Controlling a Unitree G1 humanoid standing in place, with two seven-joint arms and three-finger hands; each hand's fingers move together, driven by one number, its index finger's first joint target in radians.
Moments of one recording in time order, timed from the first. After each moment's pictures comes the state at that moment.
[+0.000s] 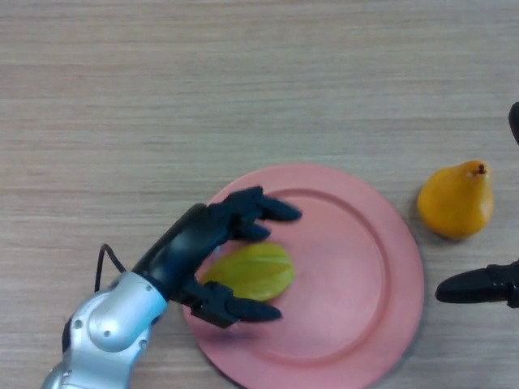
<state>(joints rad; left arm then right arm) -0.09 0.19 -0.16 -0.25 0.21 0.16 -0.41 0.07 -0.22 -0.22 -0.83 0.12 0.55 0.19</state>
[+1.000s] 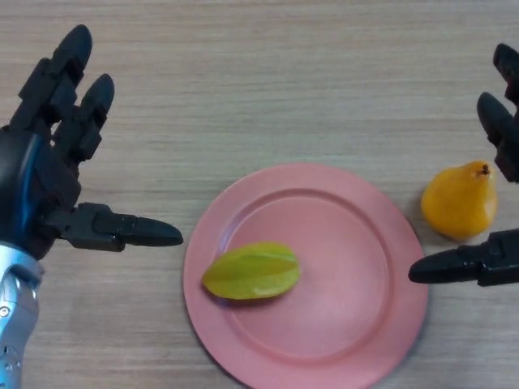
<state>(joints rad) -0.10 0.30 0.18 -0.42 -0.34 0.26 -0.16 -0.02 -0.23 -0.14 -0.75 0.13 0.55 0.13</state>
